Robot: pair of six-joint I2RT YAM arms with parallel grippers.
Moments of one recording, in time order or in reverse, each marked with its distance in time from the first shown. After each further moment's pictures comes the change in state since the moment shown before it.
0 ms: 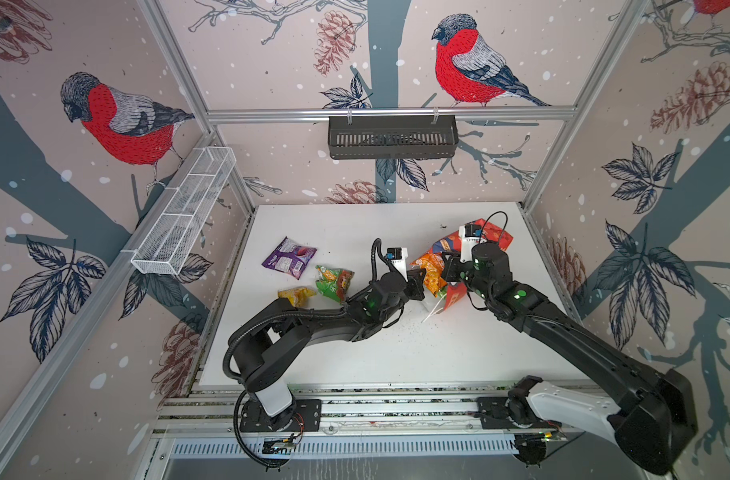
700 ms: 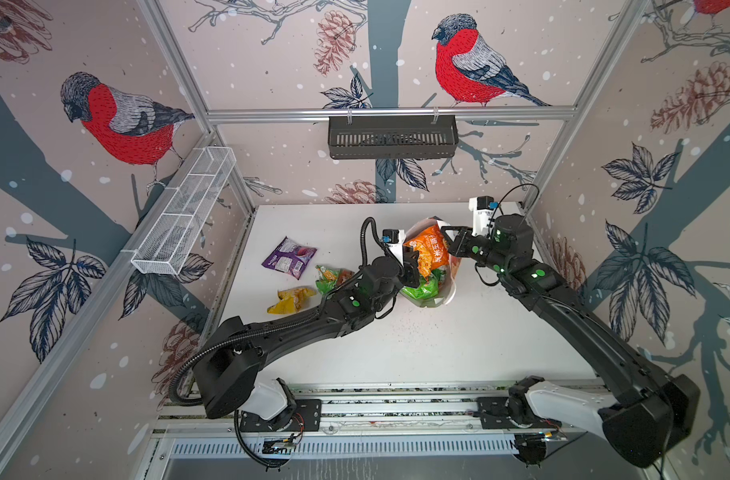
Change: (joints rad) left arm 0.000 -0.204 0.124 -0.329 -0.085 0.178; right arm -0.148 0.046 0.204 -0.029 -0.341 0.089
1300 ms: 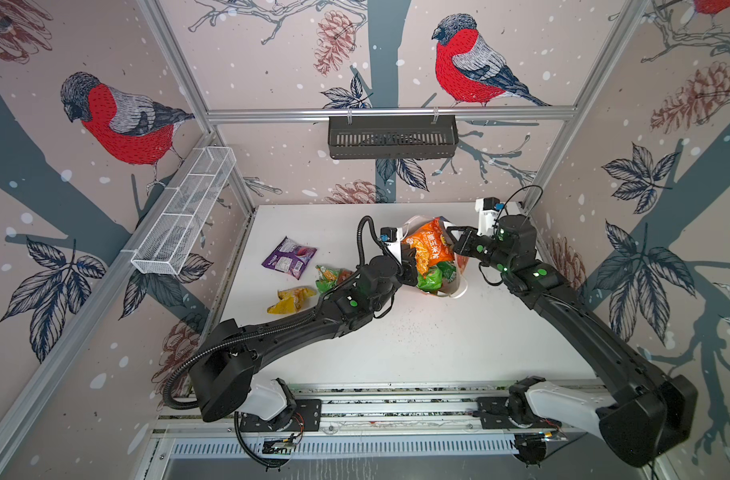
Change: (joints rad) left arm 0.000 -0.020 0.005 -0.008 -0.041 0.046; right arm -0.050 0.002 -0.017 -0.006 -0.010 0.026
